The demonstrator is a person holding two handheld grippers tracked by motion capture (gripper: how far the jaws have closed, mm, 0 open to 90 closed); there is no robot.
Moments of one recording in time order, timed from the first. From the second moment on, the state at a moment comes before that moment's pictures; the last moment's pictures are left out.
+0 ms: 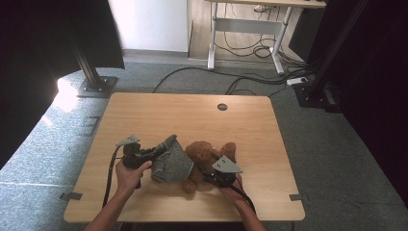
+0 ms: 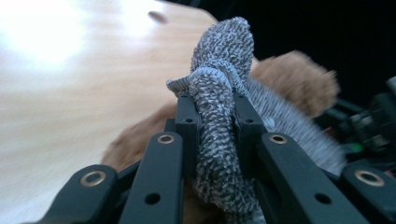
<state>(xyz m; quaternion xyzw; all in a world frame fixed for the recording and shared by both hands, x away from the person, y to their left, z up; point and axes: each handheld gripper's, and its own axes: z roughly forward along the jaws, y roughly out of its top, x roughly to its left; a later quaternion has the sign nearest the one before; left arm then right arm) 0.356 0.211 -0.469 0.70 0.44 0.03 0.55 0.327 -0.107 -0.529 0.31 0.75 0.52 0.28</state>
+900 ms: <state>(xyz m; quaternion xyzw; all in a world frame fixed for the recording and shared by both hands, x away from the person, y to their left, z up) 0.333 0.205 -0.475 0.73 0.44 0.01 0.53 0.317 -0.114 -0.527 0.29 0.75 0.53 0.26</state>
